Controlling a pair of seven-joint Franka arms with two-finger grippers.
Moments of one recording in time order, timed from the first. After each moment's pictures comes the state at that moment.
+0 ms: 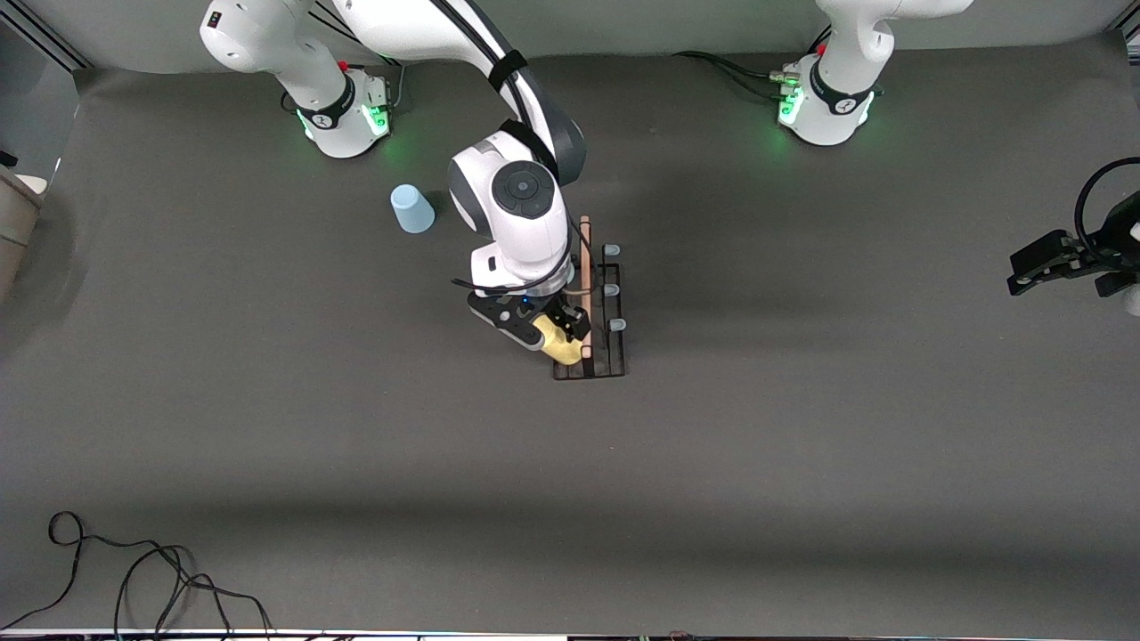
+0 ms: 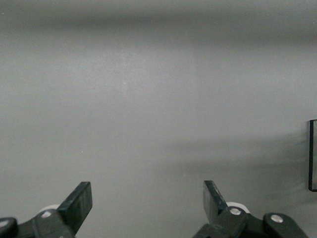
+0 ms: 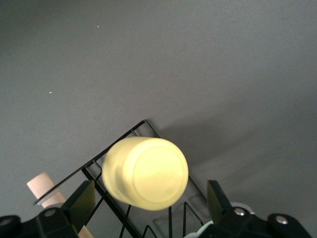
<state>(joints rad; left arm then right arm) -0.09 0.07 0.11 -1.53 0.00 1.64 0.06 1.16 0.62 -0.52 -1.58 0.25 2.18 1.23</state>
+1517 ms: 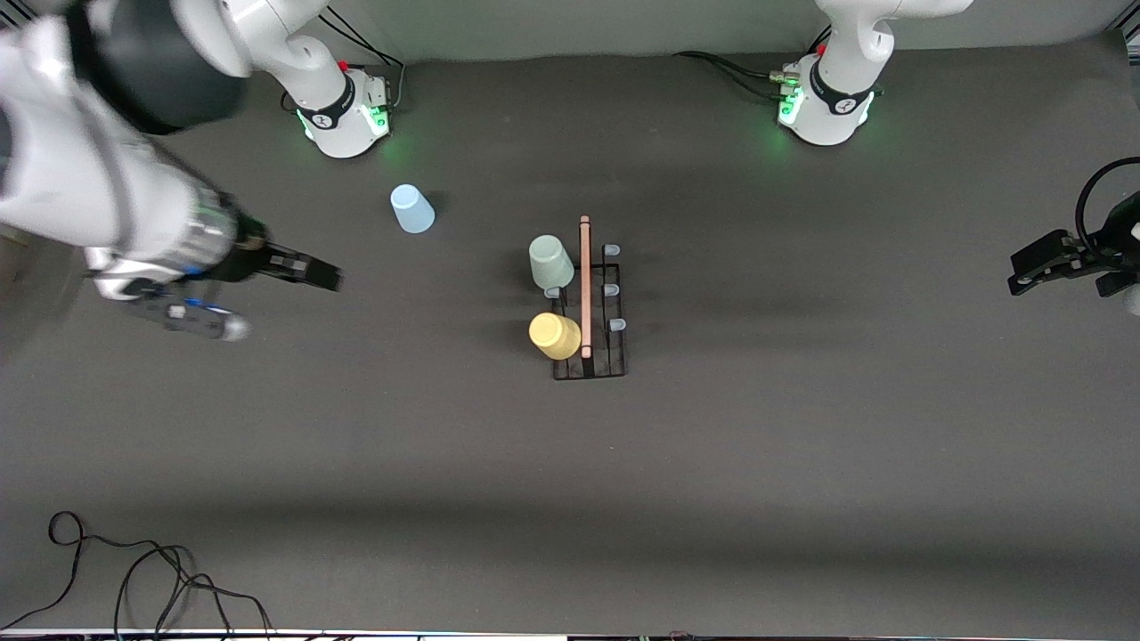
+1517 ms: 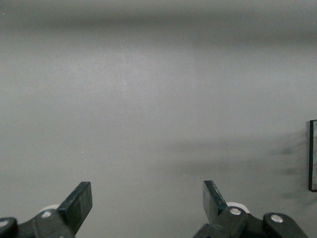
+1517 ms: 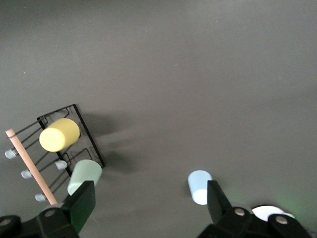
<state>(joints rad) -0.09 0.07 0.11 -1.53 0.00 1.64 0.06 0.69 0.20 -0.55 -1.44 0.25 1.44 0.44</state>
